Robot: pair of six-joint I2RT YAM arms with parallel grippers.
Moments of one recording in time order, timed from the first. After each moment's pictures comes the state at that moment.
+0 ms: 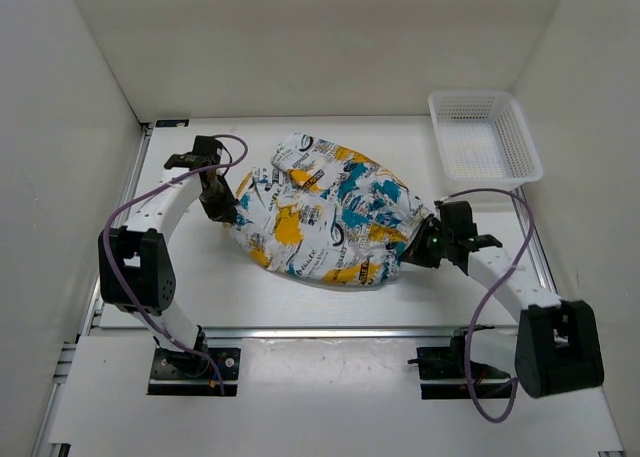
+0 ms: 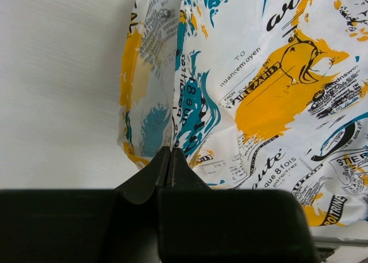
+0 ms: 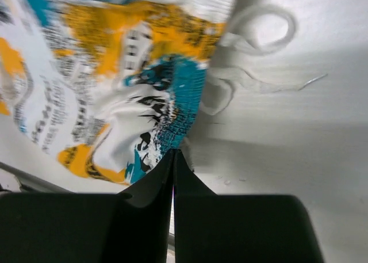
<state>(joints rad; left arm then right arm) -0.13 1.65 1.32 -0.92 0.03 -0.58 0.21 1.20 0.58 -0.35 -0.33 0.59</state>
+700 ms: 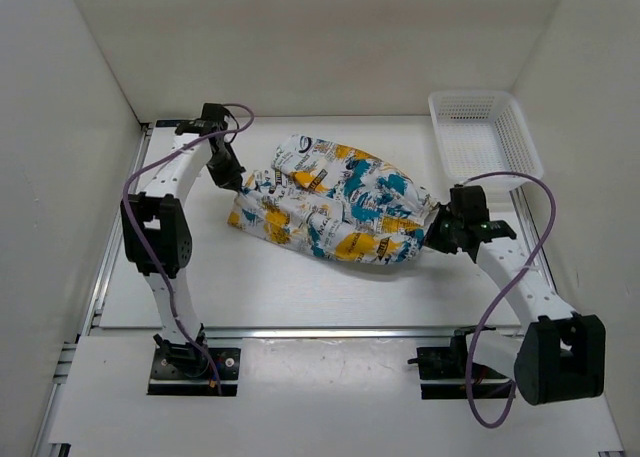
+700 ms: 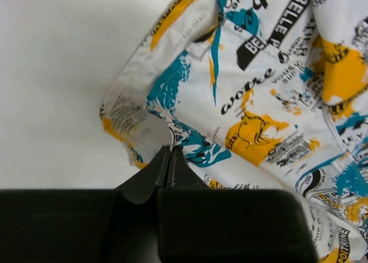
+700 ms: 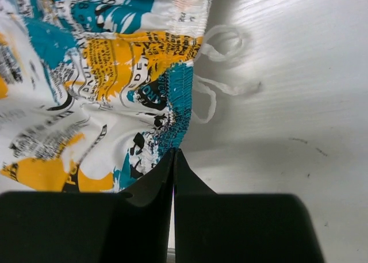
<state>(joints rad) -0.13 1.92 1.73 -1.00 0.01 -0.57 0.18 1.11 0.75 -0.56 -0.09 0.55</state>
